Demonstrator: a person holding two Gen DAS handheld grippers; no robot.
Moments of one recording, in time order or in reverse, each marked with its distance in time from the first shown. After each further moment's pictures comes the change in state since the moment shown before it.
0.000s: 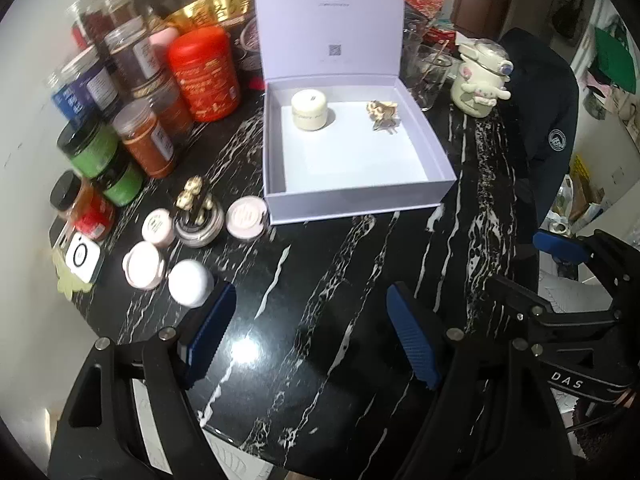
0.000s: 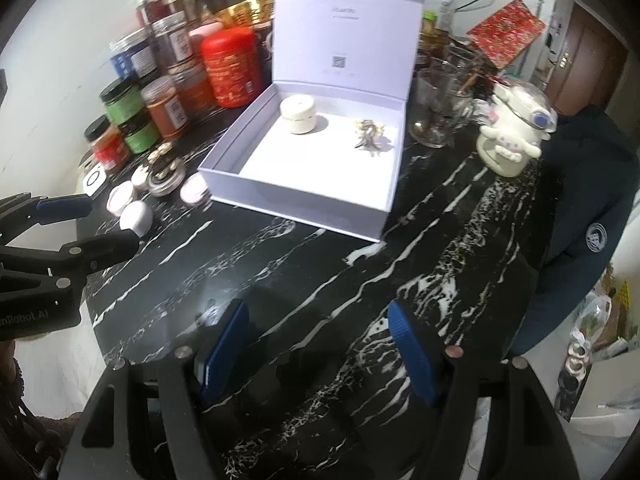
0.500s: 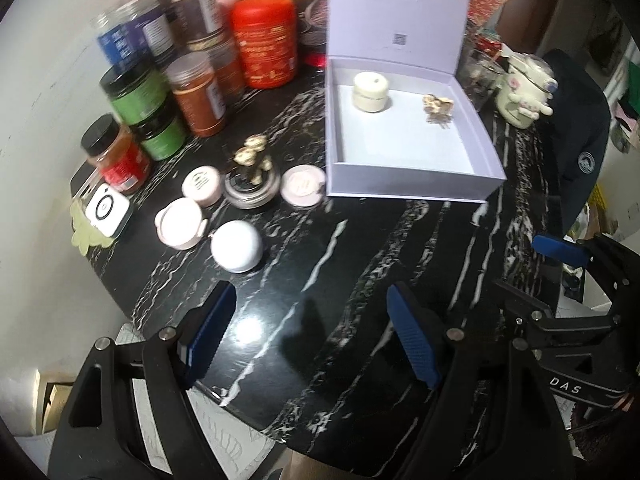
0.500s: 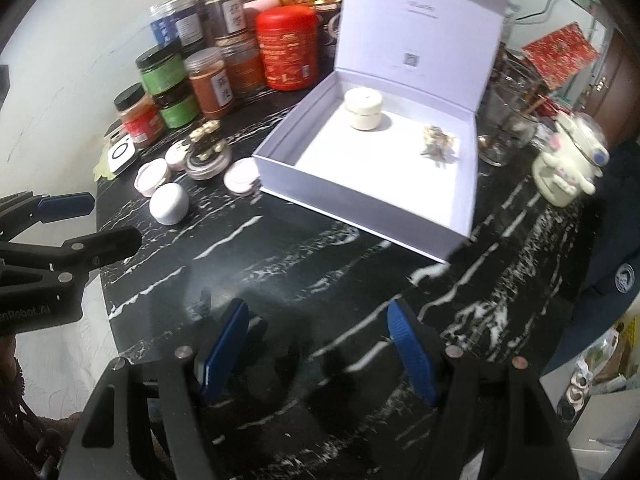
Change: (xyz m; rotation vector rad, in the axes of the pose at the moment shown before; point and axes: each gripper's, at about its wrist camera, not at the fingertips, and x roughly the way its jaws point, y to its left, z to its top) left arm 0.007 0.054 -0.024 -0.145 0.014 0.070; right arm 0.030 0.058 0.022 -0.075 0.039 0.072
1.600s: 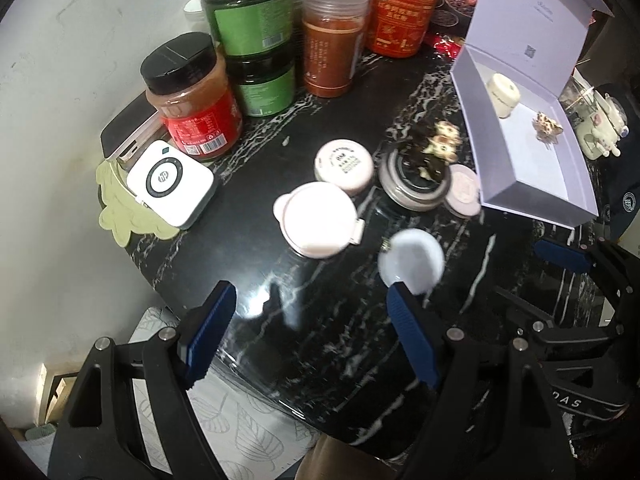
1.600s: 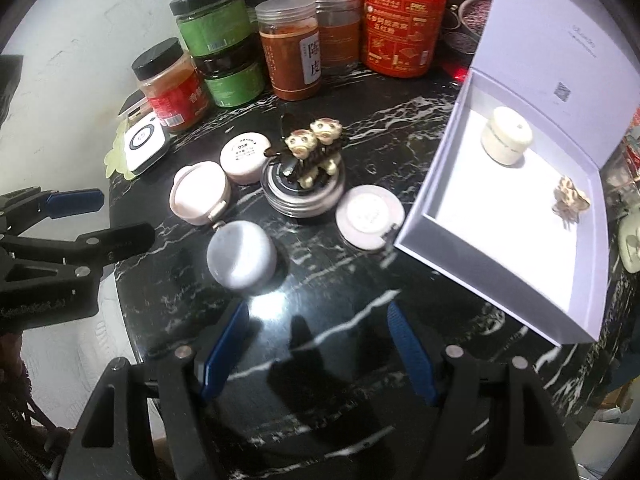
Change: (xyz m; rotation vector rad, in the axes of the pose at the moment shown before) left arm 0.066 0.152 0.017 -0.122 0.115 0.023; right arm 0.094 0.111 0.080 -0.033 0.115 0.074
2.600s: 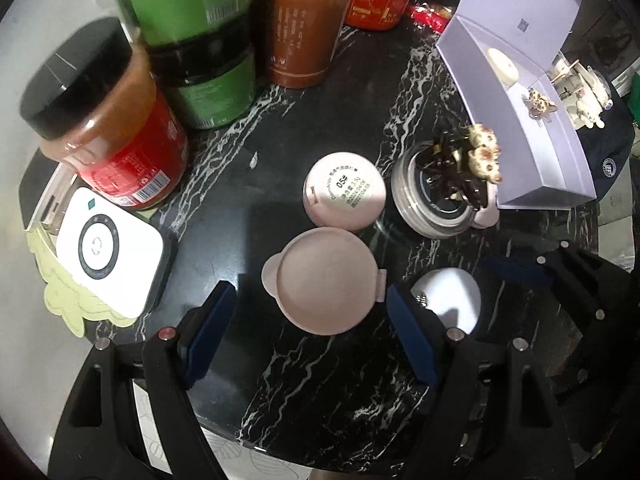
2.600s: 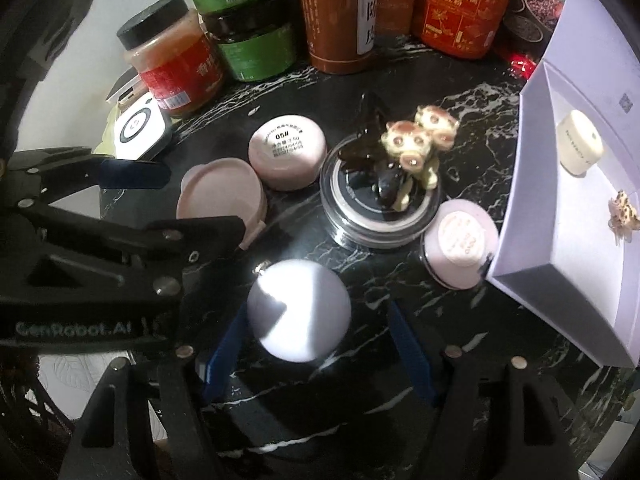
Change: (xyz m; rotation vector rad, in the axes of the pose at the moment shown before) left arm 0.064 0.020 0.045 0.113 0.099 -0.161; right arm 0.055 0.040 0.028 0.299 0.152 0.063
